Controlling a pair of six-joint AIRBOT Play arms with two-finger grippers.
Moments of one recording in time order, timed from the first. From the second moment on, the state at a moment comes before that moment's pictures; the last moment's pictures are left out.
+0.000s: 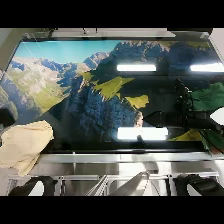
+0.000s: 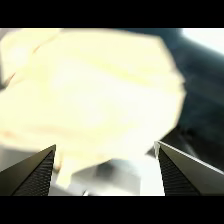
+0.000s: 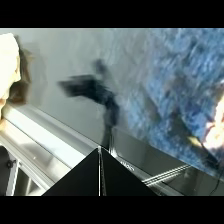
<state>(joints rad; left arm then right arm) 0.35 -0.84 0.99 1.71 -1.54 -1.69 0.13 -0.82 0.66 -0.67 1.05 1.24</state>
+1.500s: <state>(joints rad) 0.28 -1.06 1.33 0.48 -1.50 -1.25 0.13 -0.83 0.66 -0.65 1.06 1.24</state>
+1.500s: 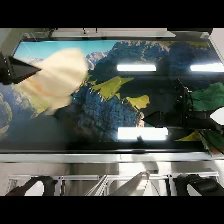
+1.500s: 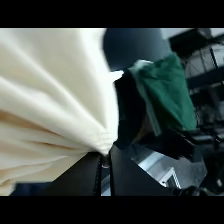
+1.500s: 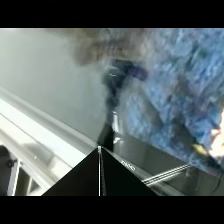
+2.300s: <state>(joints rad) -0.08 -1.09 1.02 0.63 -1.40 -1.29 -0.07 -0.82 0.69 -0.64 1.28 1.21</state>
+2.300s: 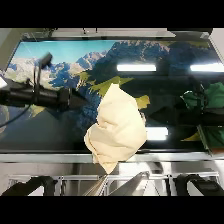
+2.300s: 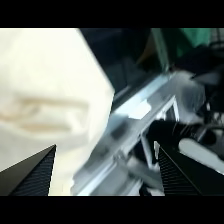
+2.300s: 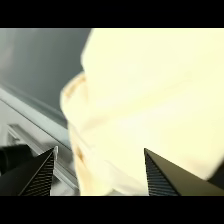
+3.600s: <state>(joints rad) -0.44 -1.24 0.54 0.67 -1.09 -1.30 0.02 -1.32 0.56 -0.56 1.16 0.96</state>
